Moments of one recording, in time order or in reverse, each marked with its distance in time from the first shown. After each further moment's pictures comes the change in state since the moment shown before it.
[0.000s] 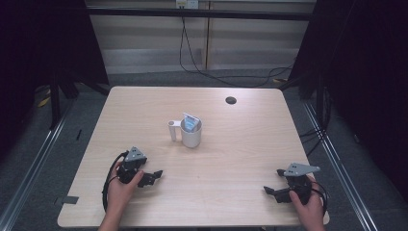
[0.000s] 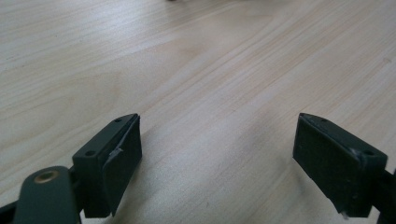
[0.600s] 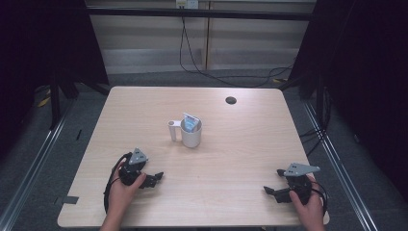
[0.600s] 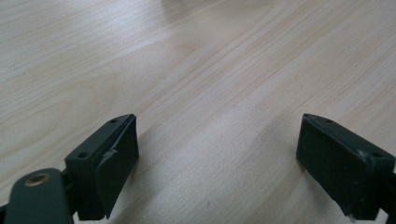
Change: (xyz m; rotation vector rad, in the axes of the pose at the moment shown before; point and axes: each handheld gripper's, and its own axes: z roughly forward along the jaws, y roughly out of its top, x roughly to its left) left arm -0.006 0.000 0.003 0.027 0.039 0.073; right arm 0.000 0.000 0.000 0.001 -0.002 0.001
